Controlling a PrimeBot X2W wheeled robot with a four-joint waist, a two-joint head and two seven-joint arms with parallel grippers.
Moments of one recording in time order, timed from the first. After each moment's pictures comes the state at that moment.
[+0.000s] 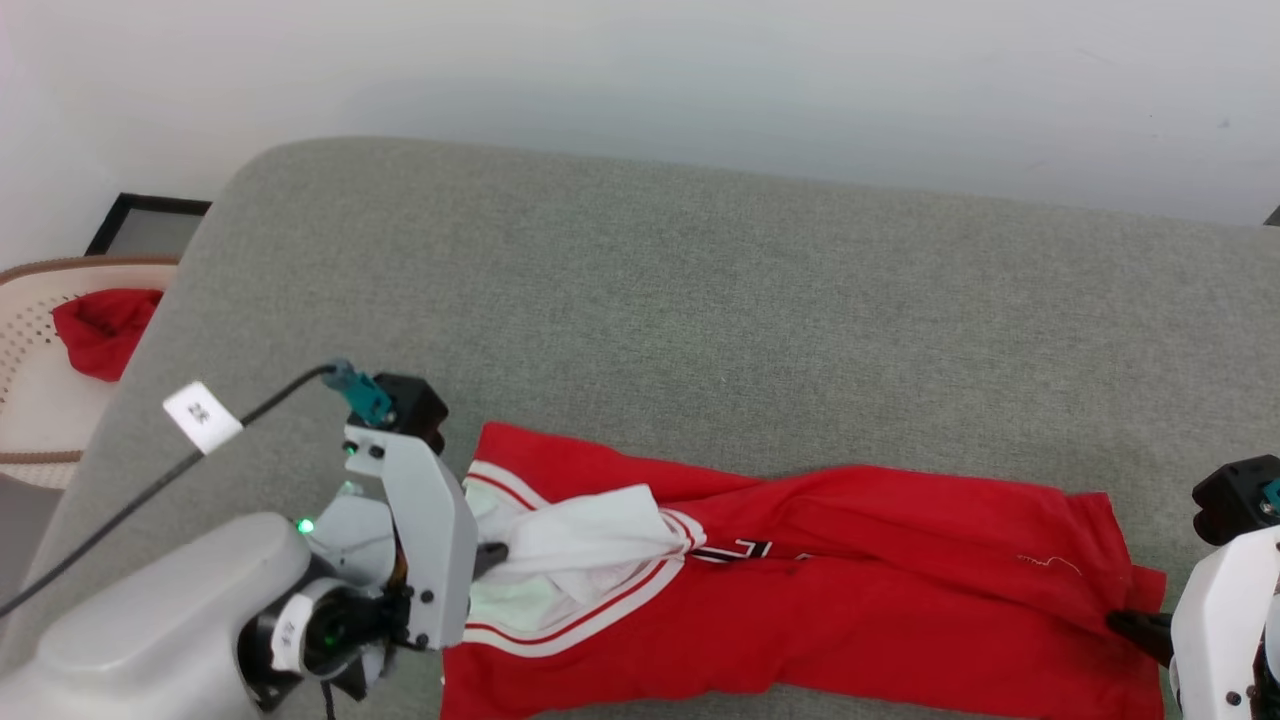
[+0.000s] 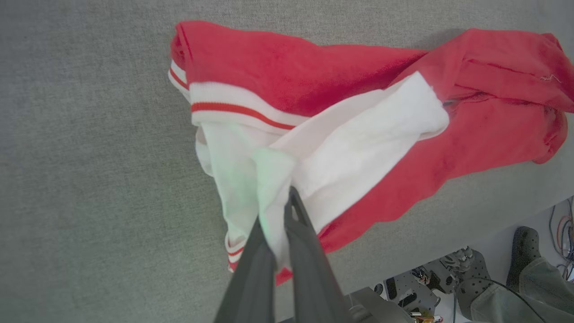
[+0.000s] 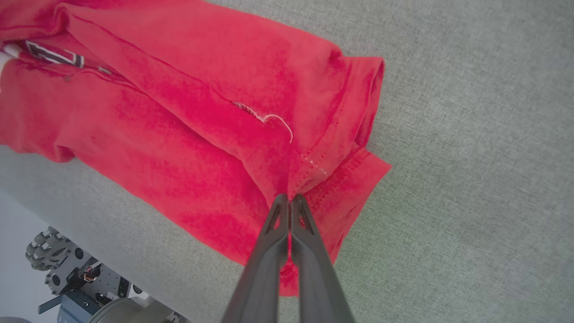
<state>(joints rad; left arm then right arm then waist) -0.80 0.81 -1.12 0.01 -1.40 0.27 0.55 -0.07 -0.49 0.04 -0.17 0.65 0.13 1.05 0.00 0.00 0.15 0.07</state>
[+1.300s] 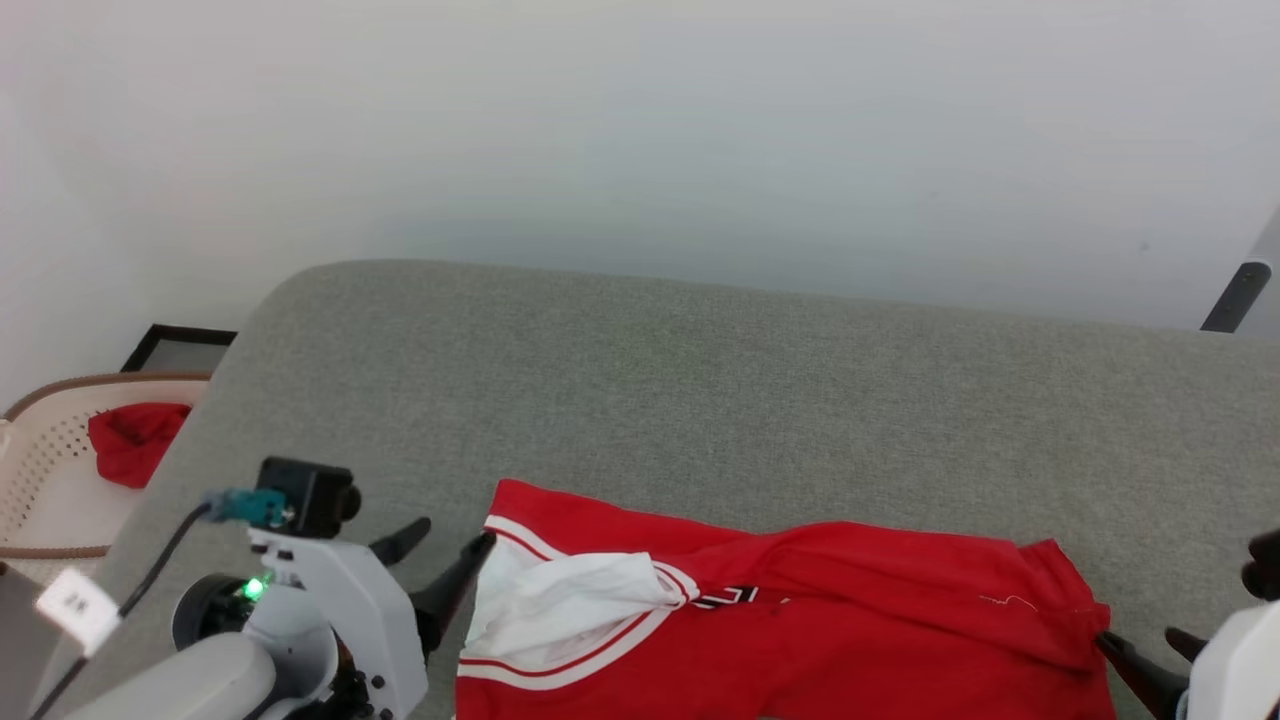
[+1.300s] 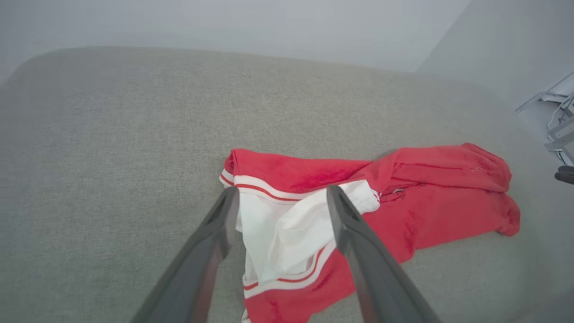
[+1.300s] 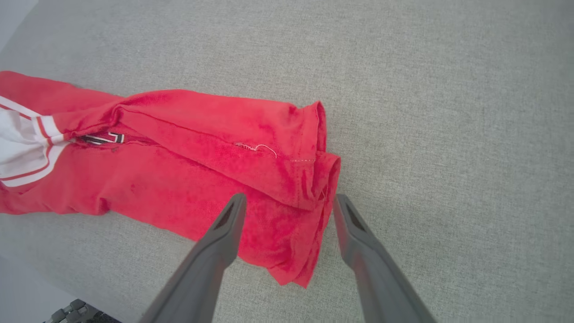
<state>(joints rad) -0.55 0.88 -1.04 -0.07 -1.32 0.26 0.08 0.05 -0.33 -0.10 -0.16 0.53 0.13 0.86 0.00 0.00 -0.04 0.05</state>
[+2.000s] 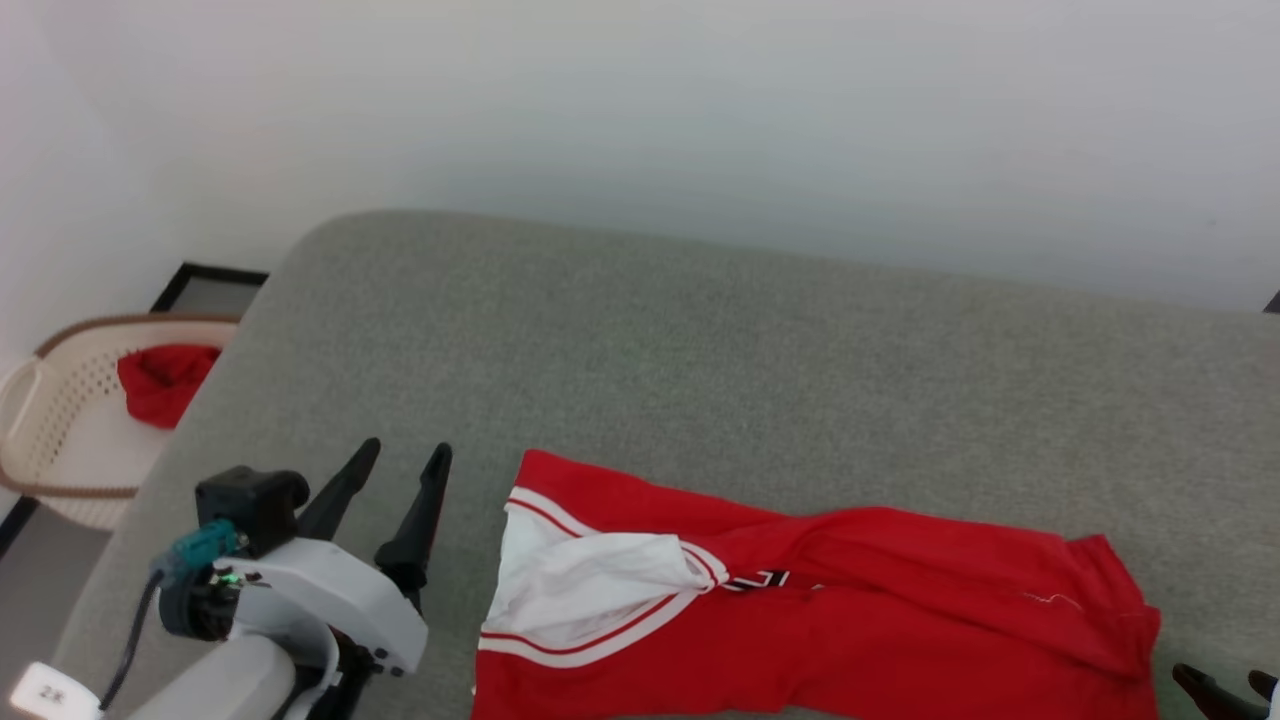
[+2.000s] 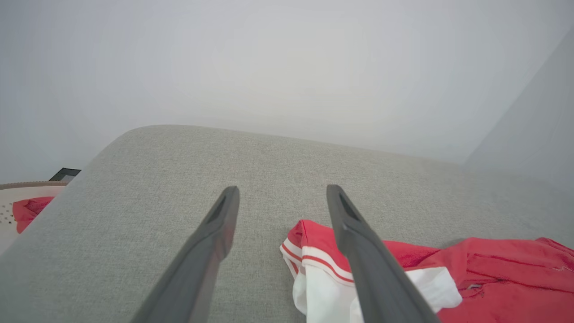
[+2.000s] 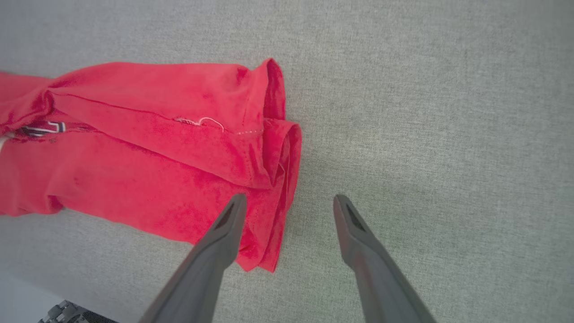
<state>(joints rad) -0.41 0.71 -0.81 0.13 -1.09 0.22 -0.26 0.12 -0.31 -0.25 -0.17 0.53 0.13 0.93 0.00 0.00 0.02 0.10</state>
